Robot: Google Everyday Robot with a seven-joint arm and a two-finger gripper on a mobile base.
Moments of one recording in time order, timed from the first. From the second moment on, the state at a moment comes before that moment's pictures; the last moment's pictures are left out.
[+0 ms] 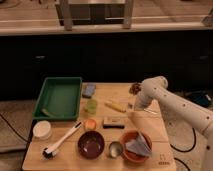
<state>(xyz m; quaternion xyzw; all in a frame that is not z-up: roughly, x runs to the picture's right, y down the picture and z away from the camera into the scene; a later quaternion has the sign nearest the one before) 0.215 0.134 0.884 -0.29 -0.06 0.10 0.95</state>
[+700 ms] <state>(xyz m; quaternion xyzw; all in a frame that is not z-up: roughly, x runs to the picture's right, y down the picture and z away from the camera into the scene) 0.238 0.131 0.896 -0.29 -0.04 0.13 0.95</state>
